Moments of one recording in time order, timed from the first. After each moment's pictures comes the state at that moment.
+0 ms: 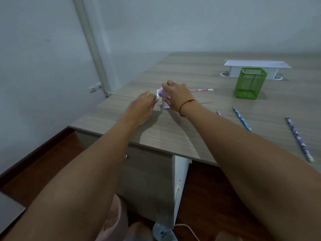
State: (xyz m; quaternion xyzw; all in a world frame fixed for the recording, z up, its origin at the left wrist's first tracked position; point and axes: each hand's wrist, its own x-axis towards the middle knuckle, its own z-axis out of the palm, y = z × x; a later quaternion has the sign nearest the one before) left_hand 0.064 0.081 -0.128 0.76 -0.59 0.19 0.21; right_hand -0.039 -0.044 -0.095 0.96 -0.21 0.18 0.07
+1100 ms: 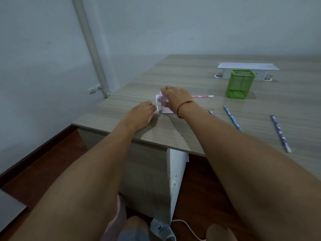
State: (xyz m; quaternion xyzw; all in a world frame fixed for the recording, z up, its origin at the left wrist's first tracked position) left_hand 0.031 0.101 -0.124 0.79 -0.59 0.14 0.11; right_hand -0.079 -0.014 -0.078 0.96 -0.22 0.14 0.05
